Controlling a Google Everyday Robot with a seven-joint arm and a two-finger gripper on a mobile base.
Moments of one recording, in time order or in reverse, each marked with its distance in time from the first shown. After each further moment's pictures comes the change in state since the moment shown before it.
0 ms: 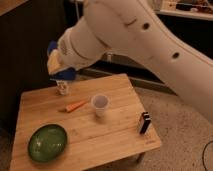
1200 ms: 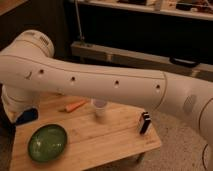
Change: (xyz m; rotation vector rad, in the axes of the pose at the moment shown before) arm -0.091 -0.090 0.160 0.041 -0.311 -0.216
